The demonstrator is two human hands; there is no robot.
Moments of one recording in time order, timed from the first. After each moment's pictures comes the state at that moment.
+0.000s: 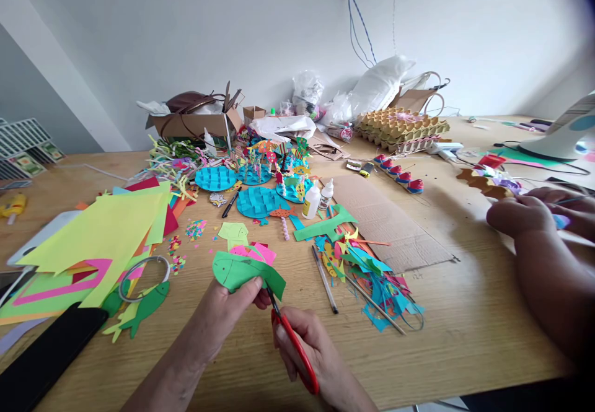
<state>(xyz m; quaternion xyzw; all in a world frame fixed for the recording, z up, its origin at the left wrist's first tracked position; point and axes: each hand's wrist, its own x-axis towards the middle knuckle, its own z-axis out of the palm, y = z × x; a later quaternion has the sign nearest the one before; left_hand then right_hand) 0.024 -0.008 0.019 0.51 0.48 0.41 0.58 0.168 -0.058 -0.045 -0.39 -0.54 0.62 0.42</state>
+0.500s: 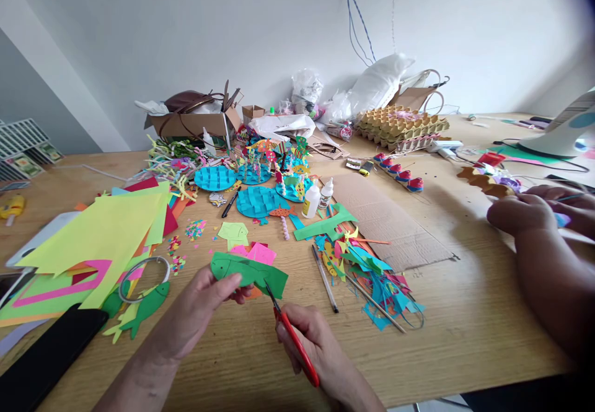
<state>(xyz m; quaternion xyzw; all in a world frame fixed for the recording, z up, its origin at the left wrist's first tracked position) -0.009 0.001 0.022 0.51 0.43 0.39 0.64 0.175 -0.053 -0.042 -0.42 -0.58 0.57 0.40</state>
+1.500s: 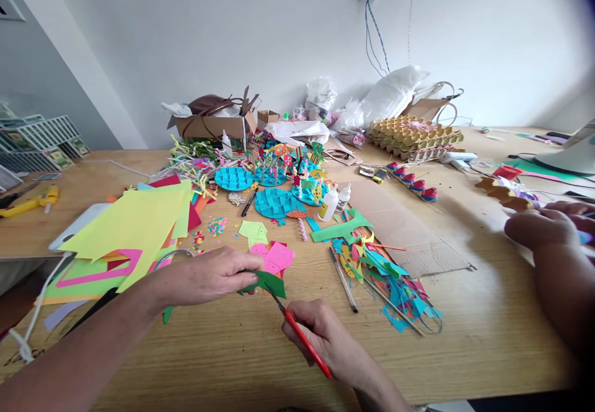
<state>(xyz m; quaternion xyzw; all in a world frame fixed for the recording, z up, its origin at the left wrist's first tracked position) -0.046 0.034 0.081 0.83 0.35 0.07 0.44 0.156 -0.042 -0.010 -0.41 -0.69 0.51 0.29</state>
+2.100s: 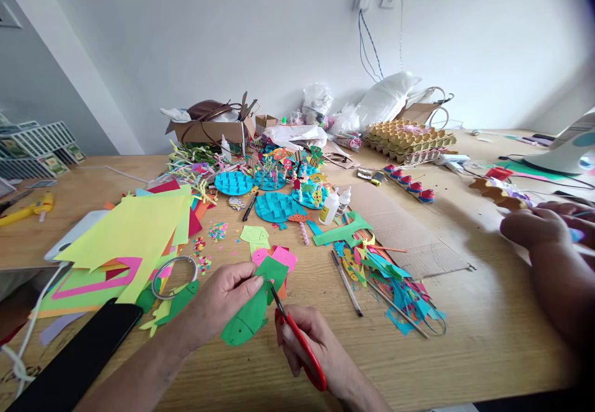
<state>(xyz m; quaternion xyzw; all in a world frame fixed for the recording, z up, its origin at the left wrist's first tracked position) -0.043 0.008 0.037 0.67 0.44 0.25 0.54 0.128 -0.046 -0.025 -0.38 -0.54 0.64 0.39</state>
